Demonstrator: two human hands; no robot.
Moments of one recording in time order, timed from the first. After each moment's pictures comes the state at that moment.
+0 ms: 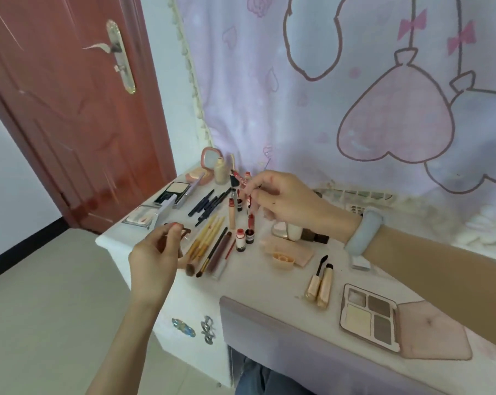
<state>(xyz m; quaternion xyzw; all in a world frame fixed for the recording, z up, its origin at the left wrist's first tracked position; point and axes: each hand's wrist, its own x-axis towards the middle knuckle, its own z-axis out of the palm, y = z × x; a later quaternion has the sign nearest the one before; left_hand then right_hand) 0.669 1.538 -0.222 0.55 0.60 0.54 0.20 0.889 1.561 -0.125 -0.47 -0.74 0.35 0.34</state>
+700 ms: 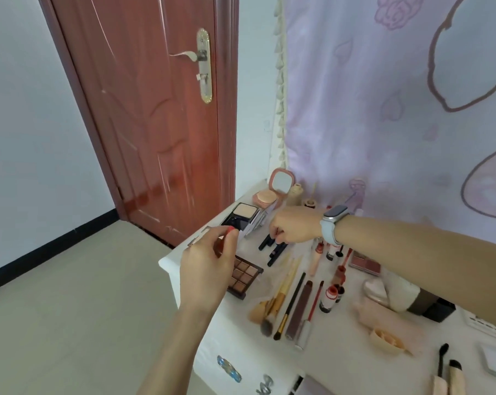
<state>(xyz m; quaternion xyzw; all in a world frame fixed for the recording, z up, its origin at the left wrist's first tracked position) 0.611 1.608 -0.210 0.54 0.62 0.55 0.16 0.776 1.748 -0.179 -0.40 -0.90 0.05 -0.14</state>
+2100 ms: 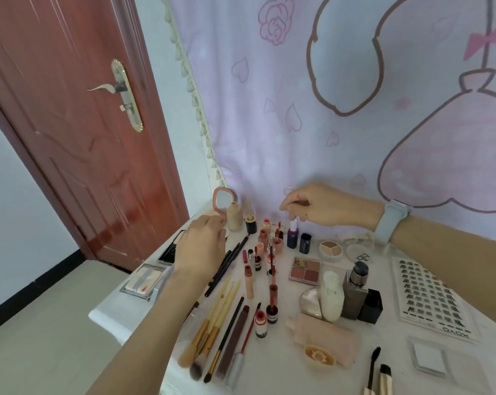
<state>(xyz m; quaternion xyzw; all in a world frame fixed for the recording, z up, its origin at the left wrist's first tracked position) 0.705 1.703 -0.181 0.73 0.61 0.30 -0.04 0.939 1.730 -0.114 -0.52 -0.83 0.18 0.13</state>
